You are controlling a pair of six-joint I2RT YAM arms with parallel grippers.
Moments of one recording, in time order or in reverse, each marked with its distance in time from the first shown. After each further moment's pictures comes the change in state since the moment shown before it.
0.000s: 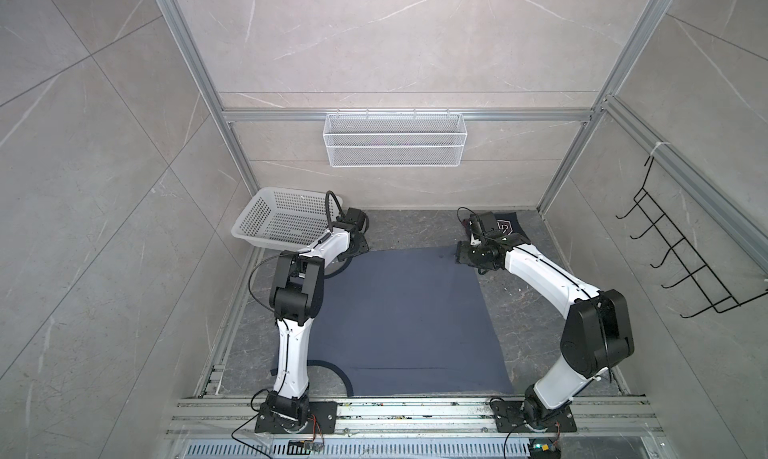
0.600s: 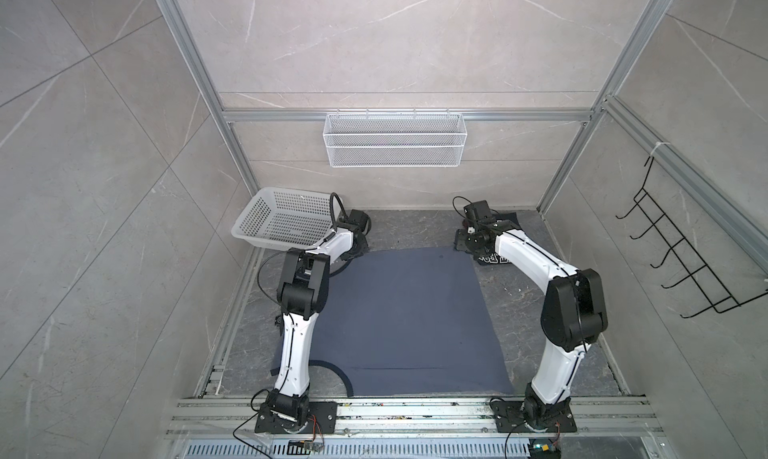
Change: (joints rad) left arm 0.004 0.063 0.021 0.016 -0.032 0.003; right arm -0.046 0.243 0.243 -0.017 0.069 -0.012
